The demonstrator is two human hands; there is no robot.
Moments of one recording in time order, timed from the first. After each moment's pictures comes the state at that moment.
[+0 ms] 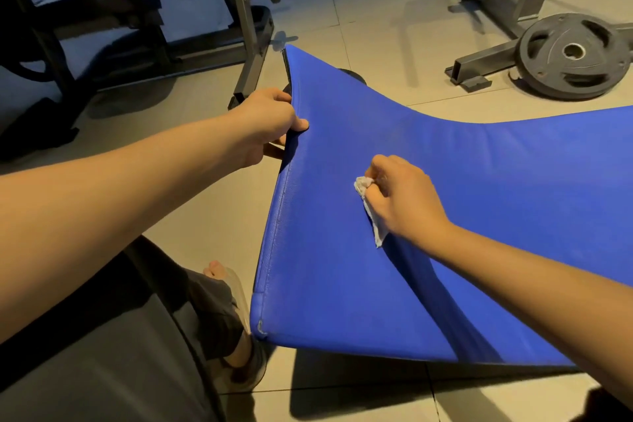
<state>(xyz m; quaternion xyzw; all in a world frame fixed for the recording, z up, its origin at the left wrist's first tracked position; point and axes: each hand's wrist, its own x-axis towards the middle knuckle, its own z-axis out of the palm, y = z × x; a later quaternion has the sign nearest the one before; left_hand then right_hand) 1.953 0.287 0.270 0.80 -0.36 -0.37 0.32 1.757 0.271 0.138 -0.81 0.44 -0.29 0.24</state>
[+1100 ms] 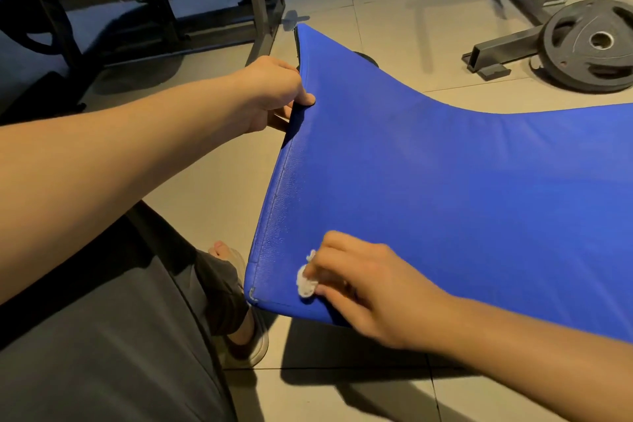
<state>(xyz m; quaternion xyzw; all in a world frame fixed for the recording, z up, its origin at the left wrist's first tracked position) 1.961 0.282 0.278 0.81 -0.37 -0.34 0.30 1.747 0.376 0.158 -0.90 0.11 -0.20 0.37</state>
